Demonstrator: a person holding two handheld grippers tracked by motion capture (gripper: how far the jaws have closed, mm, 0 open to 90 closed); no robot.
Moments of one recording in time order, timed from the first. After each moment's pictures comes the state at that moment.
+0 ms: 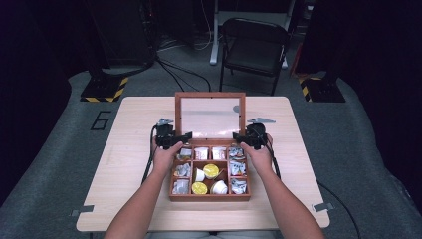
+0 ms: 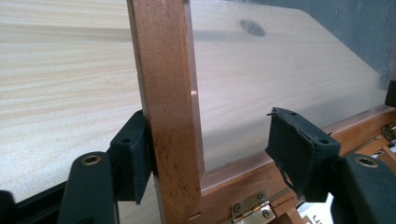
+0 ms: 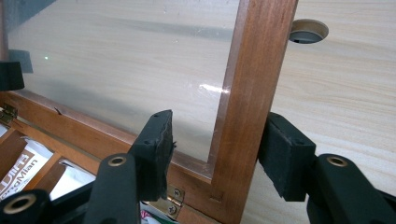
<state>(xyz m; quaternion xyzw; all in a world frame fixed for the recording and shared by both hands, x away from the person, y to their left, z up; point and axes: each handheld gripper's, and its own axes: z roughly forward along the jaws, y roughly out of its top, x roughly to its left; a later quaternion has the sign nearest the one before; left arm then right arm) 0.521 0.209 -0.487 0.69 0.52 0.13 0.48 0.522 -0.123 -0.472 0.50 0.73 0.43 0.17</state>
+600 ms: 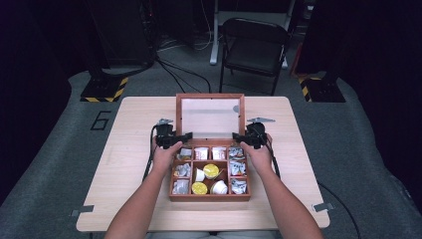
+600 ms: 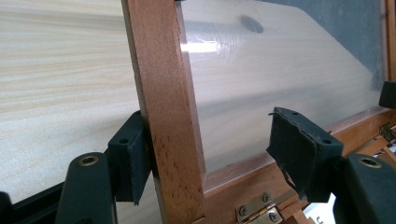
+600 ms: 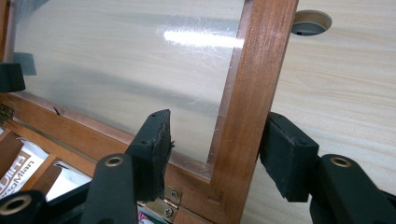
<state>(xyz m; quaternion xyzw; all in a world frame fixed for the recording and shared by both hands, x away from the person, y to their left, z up) 0.528 0.213 -0.492 0.69 0.53 0.11 0.48 0.526 -0.124 -0.474 0.52 0.73 0.43 0.15</state>
